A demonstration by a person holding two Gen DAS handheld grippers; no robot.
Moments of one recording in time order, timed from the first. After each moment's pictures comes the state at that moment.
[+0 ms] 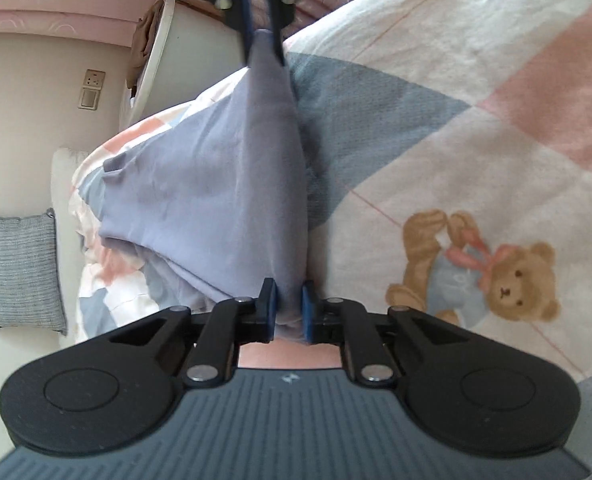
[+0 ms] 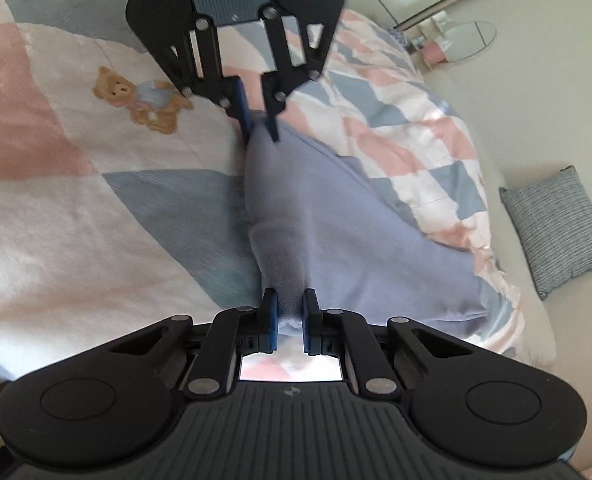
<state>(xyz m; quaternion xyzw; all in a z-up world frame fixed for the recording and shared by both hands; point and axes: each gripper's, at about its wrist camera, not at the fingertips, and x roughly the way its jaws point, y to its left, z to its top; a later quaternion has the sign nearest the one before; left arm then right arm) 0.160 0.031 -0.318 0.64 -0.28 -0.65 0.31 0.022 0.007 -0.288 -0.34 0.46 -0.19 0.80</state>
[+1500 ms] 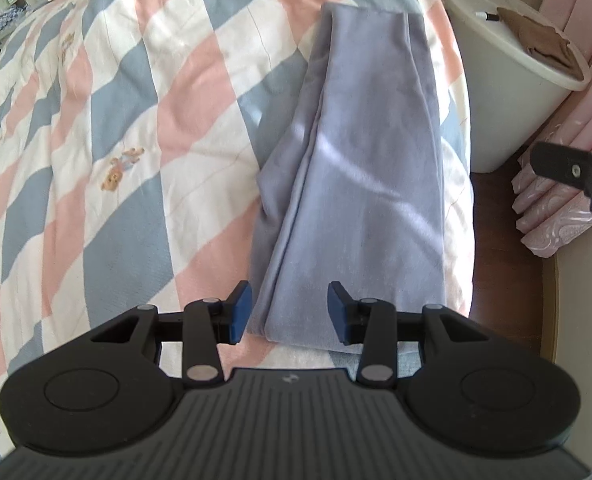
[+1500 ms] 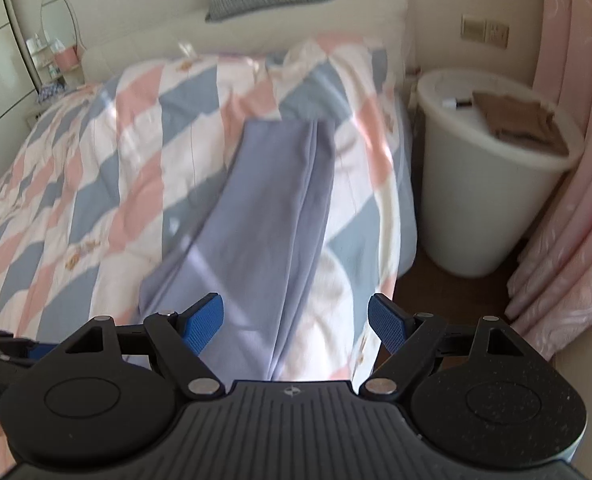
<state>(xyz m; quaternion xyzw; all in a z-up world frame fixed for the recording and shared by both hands) 0.172 -0.089 -0.148 0.38 0.40 -0.51 0.66 -0.013 -0.144 -0.130 0.30 0.30 -0.50 0.76</state>
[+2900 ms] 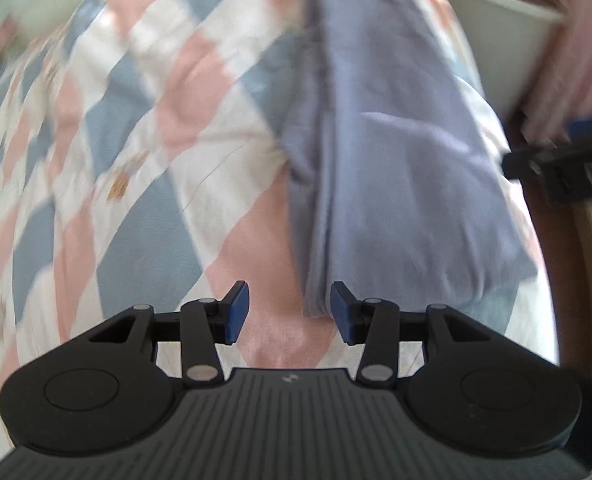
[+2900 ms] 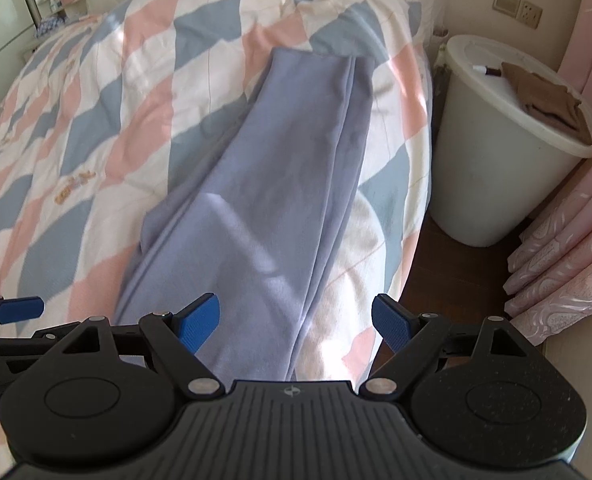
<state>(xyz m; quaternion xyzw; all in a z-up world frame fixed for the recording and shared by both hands) 0.188 -0.050 -0.214 0.46 0.27 -0.57 0.62 0.041 -0.140 -0.184 0.30 0.40 -0.47 0.73</state>
